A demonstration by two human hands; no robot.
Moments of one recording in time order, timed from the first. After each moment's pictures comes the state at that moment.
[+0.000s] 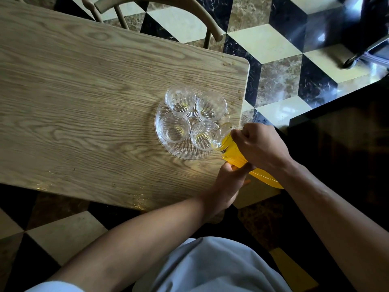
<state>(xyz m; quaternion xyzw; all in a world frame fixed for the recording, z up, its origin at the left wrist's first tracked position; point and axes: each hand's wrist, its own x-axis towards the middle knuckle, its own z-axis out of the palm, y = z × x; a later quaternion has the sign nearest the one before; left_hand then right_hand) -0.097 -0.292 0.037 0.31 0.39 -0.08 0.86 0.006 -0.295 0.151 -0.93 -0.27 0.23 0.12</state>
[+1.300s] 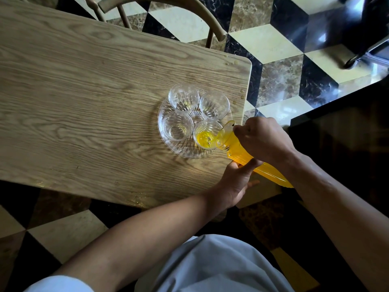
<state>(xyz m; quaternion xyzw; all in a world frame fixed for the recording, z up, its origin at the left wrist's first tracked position) -0.092 -0.287 0.081 0.28 0.42 -0.08 0.86 0.011 -0.285 0.164 -0.93 -0.28 0.24 0.07</state>
